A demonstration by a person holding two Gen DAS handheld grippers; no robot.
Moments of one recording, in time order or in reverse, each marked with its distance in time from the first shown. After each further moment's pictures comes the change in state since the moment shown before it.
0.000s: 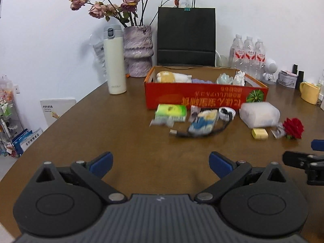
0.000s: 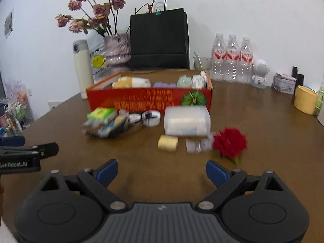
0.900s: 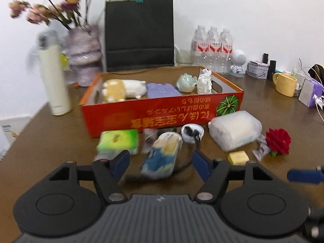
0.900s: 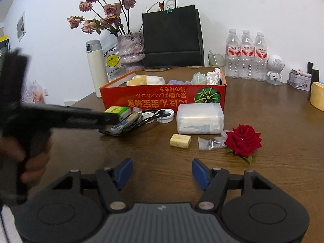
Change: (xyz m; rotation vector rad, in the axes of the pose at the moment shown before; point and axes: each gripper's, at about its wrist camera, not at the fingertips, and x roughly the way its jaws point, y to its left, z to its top) left arm 0.098 -0.047 0.067 0.118 0.046 -0.223; right arm 0.019 -0.009 0.013 0.017 0.010 0.125
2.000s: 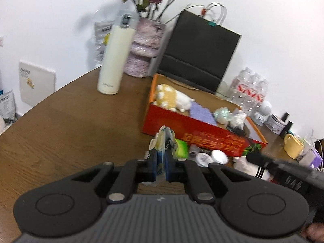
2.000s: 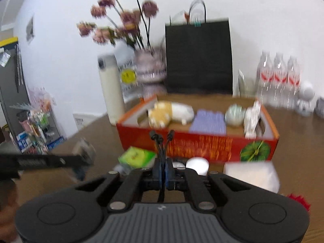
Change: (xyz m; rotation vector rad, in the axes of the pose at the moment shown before) left arm -0.050 0.103 -0.017 -0.400 -0.063 0.004; right arm 0.052 0.061 0.086 -0.070 -0.100 0.047
